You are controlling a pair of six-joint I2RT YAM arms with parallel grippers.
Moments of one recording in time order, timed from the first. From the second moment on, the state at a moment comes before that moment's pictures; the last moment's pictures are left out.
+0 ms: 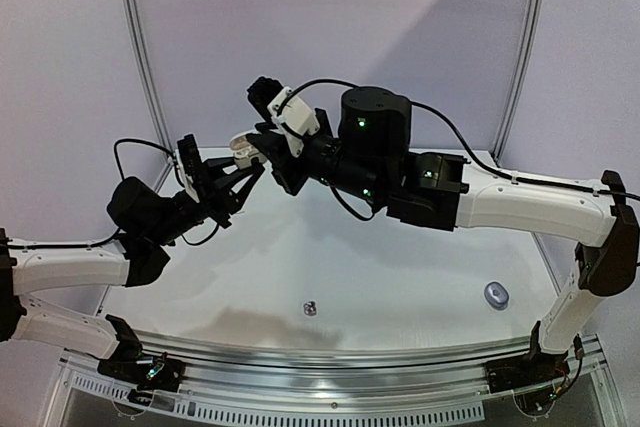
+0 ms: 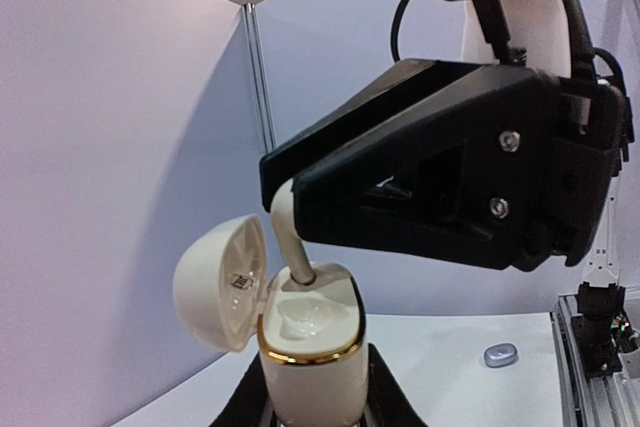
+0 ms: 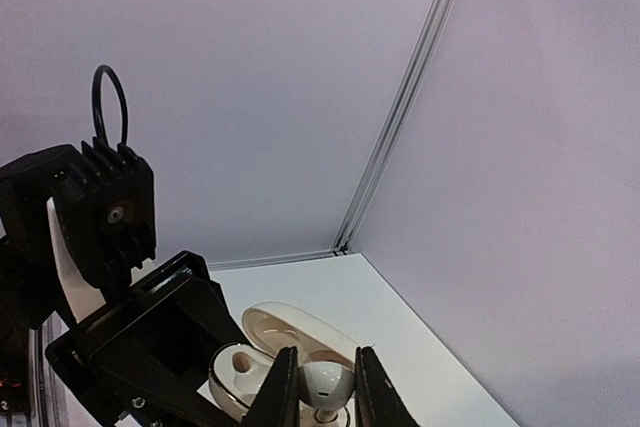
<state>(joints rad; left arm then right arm) -0.70 1.15 0.49 1.08 0.37 0.00 1.22 1.74 1.63 0.12 0.23 -0.29</state>
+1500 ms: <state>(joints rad) -0.69 1.17 0.49 1.08 0.35 -0.04 1.22 1.77 1.69 0.04 0.24 -0.36</state>
